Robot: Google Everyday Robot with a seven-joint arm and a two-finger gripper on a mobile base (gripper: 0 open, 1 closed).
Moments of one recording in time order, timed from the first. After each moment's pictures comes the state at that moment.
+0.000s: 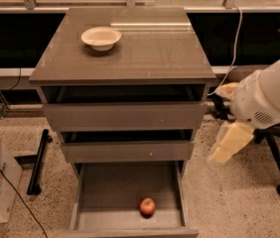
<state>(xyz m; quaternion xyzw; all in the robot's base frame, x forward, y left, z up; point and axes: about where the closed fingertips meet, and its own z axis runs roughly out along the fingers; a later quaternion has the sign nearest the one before) 0.450 -0.177 0.867 -0.58 0.78 0.07 0.24</state>
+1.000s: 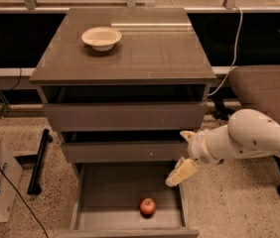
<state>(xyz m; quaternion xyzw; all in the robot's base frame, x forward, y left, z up) 0.510 -0.127 0.648 -0.52 0.78 0.19 0.29</state>
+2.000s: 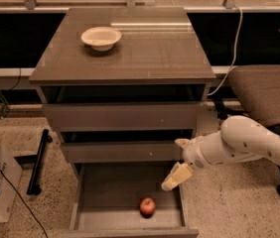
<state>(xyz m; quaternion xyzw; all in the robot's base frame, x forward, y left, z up) 0.510 -0.118 0.606 -0.51 0.78 0.23 0.27</state>
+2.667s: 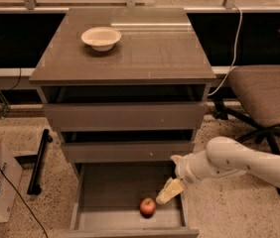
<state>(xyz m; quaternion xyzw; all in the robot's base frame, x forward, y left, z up) 0.507 -0.105 0.513 -0.50 0.80 0.23 0.25</state>
